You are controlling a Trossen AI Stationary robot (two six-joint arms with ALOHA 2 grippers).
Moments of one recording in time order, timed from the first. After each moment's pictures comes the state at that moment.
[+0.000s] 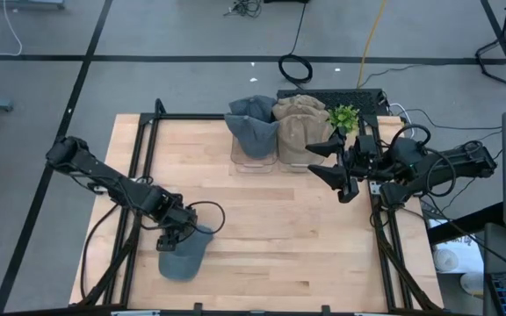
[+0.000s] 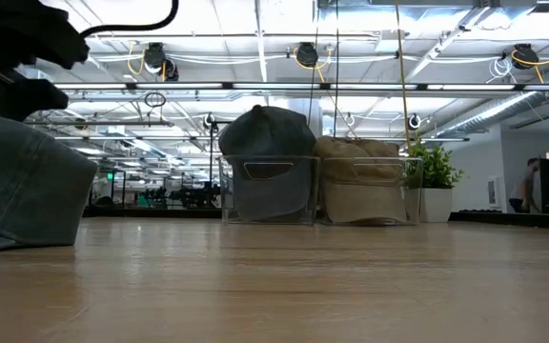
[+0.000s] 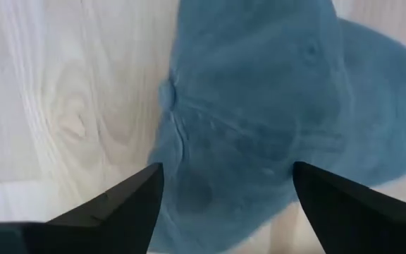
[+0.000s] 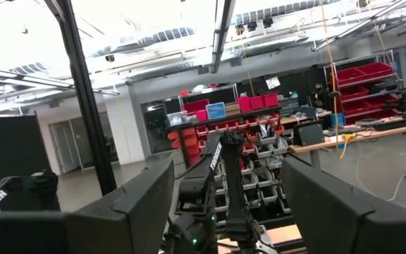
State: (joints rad) left arm -0.44 1.32 0.87 -1.01 0.13 -0.44; right arm 0.19 0.94 0.96 0.30 0.23 0.17
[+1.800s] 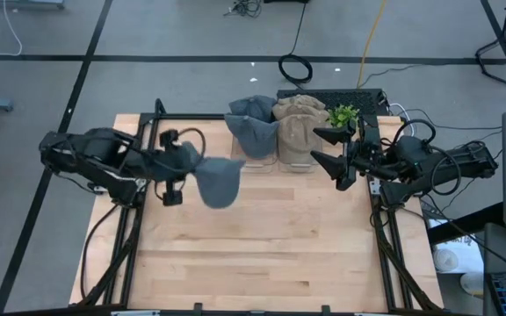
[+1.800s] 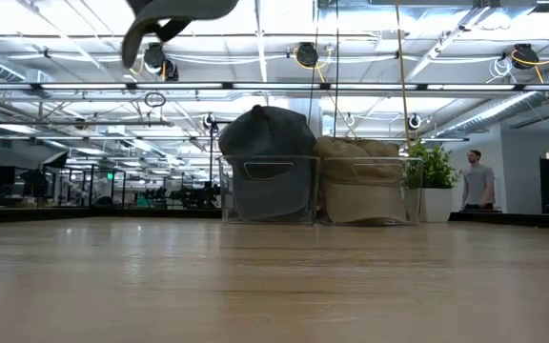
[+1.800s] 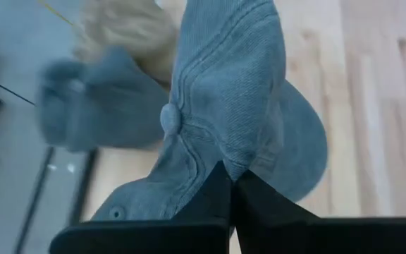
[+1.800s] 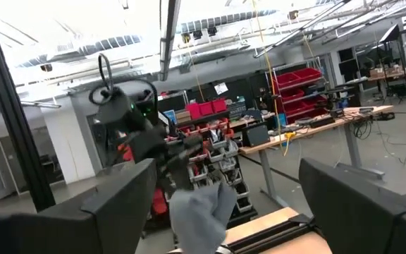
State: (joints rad) left arm -0.27 1.31 1.73 -1.34 -0.40 -0.17; right arm 0.19 0.91 0.96 0.26 0.44 0.17
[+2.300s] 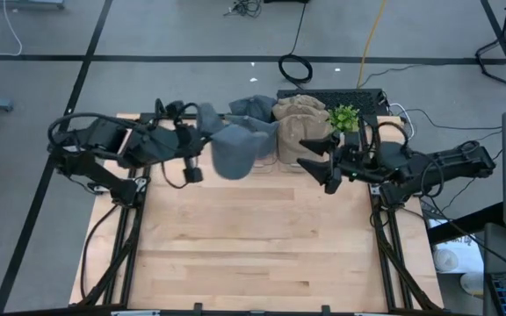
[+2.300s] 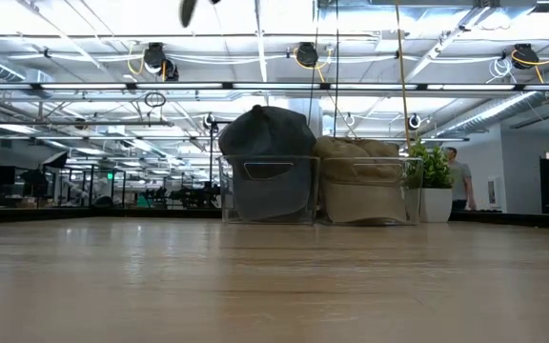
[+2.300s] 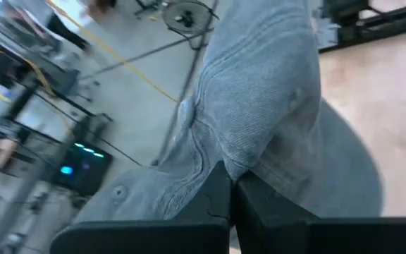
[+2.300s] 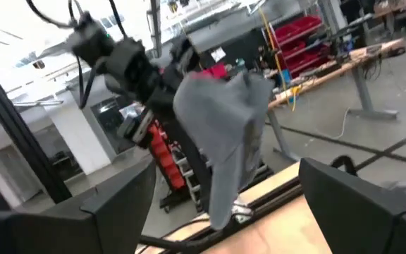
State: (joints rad) left arm -0.20 1.44 1.98 -1.16 -0.68 0.15; right arm 0.19 0.98 0.96 0.19 0.43 0.40
